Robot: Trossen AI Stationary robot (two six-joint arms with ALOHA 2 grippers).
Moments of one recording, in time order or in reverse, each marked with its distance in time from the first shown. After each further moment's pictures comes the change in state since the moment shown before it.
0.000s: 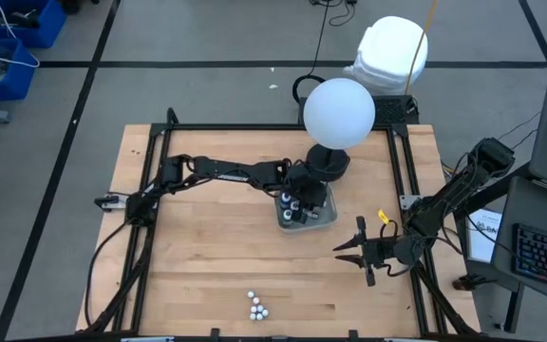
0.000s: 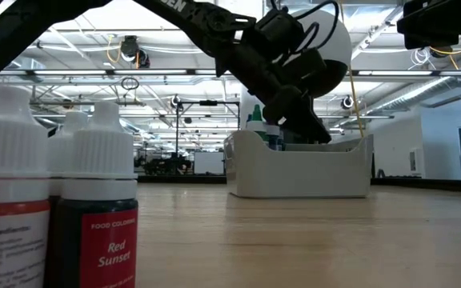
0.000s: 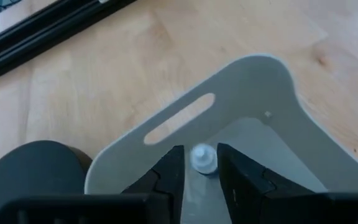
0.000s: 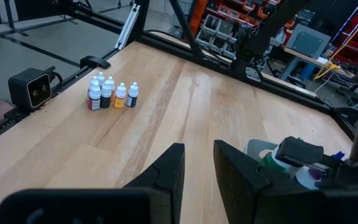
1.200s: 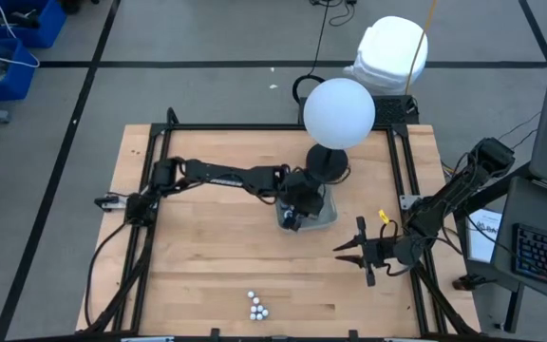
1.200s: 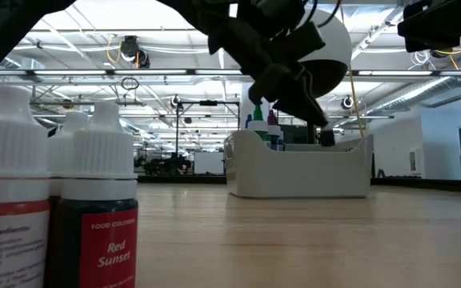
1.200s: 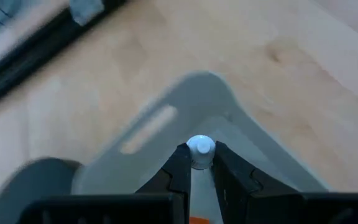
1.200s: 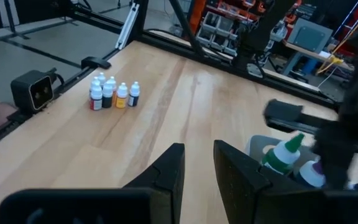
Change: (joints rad) left arm -0.051 -0.064 0.000 -0.106 -0.036 0.094; right arm 0.001 0.000 -0.001 -0.008 0.000 0.033
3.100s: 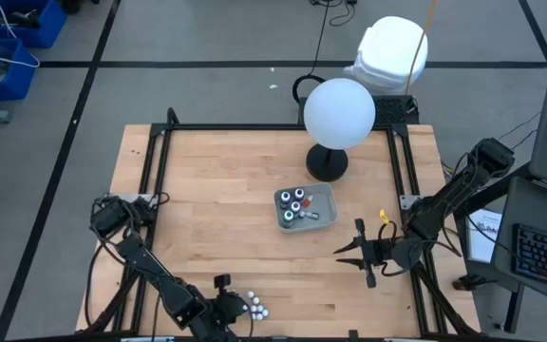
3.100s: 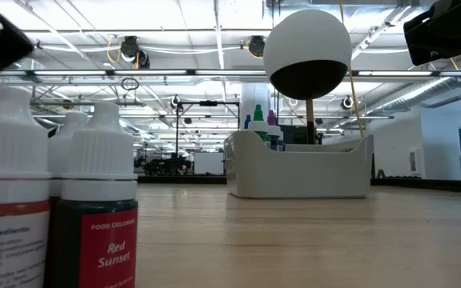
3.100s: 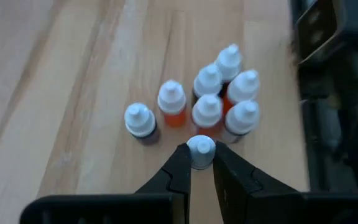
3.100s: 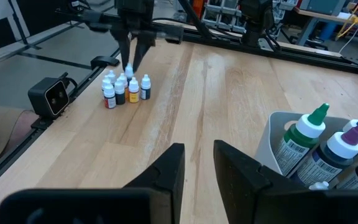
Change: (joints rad) left arm -0.930 -0.210 -0.514 0.031 -0.686 -1.484; right arm 0.008 0.011 0.031 -0.098 -0.030 0.204
